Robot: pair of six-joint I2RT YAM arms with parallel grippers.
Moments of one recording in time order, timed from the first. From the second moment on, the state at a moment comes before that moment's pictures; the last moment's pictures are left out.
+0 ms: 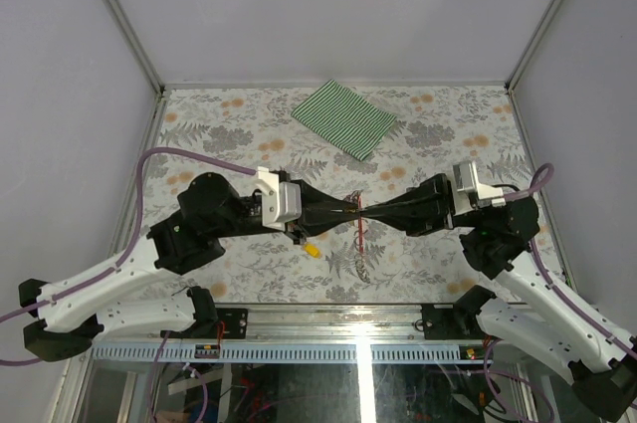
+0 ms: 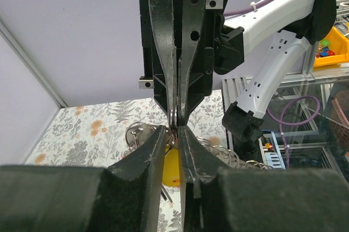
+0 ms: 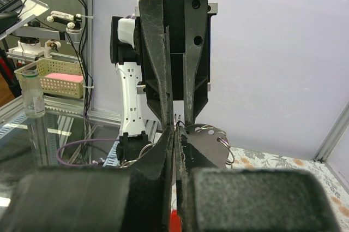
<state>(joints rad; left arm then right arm) -1.11 0.93 1.10 0.01 0.40 0.14 0.66 0.76 0.72 0.75 -0.93 0.38</state>
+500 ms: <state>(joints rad) -1.11 0.99 1.22 -0.17 0.43 0.18 0.67 0.69 0.74 0.54 -0.92 0.23</state>
